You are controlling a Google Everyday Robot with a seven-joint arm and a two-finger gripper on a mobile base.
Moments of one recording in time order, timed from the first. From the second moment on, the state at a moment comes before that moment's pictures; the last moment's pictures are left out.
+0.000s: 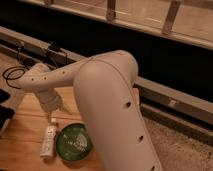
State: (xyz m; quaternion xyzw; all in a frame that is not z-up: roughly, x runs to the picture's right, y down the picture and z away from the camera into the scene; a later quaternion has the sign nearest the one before) arm -0.239 0.143 0.744 -0.28 0.27 0.51 0.77
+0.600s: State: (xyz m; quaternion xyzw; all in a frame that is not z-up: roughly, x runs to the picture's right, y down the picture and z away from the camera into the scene) arm -0.295 0.168 0.774 -0.30 0.29 0.46 0.78
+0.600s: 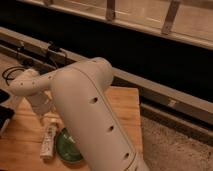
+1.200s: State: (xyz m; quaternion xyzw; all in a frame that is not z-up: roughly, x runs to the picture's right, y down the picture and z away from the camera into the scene) arm -0.286 0.172 0.785 -0.31 0.29 0.47 0.77
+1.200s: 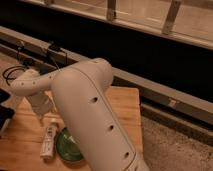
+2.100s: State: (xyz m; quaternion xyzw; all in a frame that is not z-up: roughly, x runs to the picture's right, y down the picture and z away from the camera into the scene) arm -0.280 0.203 0.806 -0.35 0.31 0.46 0.75
